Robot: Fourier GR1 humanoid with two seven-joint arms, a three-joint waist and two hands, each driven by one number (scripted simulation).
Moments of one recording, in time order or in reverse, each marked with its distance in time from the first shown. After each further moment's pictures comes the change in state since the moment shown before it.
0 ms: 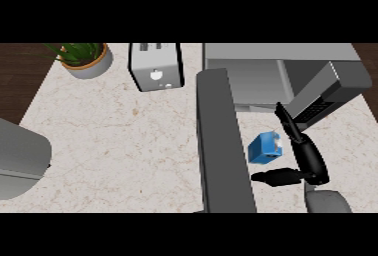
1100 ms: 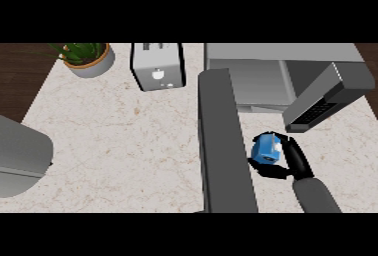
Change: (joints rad) left arm 0.074 -0.015 0.035 0.025 0.016 -0.078 -0.078; right arm -0.203 -0.040 -0.042 0.603 0.169 -0.245 -0.350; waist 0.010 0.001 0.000
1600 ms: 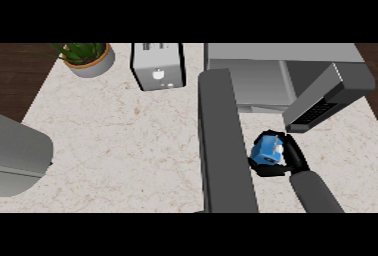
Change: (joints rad) left arm 0.025 -0.017 -0.016 0.027 -0.021 -0.032 -0.043; right arm -0.120 -0.011 -0.042 0.229 0.019 -0.069 -0.135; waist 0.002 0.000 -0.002
